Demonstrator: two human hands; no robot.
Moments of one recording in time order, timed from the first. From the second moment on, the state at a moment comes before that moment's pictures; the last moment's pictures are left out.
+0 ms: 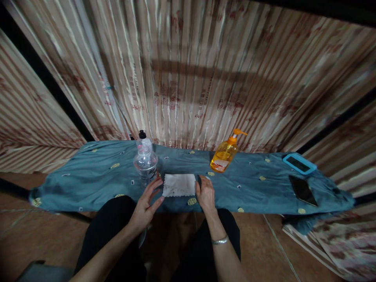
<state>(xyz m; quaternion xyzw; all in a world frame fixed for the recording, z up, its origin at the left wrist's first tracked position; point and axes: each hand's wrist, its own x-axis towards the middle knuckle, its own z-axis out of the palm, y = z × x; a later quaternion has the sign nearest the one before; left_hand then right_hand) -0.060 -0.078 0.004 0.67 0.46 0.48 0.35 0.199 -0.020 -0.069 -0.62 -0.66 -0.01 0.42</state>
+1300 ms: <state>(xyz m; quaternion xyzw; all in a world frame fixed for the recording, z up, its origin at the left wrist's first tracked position) -0.107 -0.007 0.023 0.52 0.52 0.64 0.24 0.010 0.196 0.071 -0.41 -0.75 0.37 0.38</state>
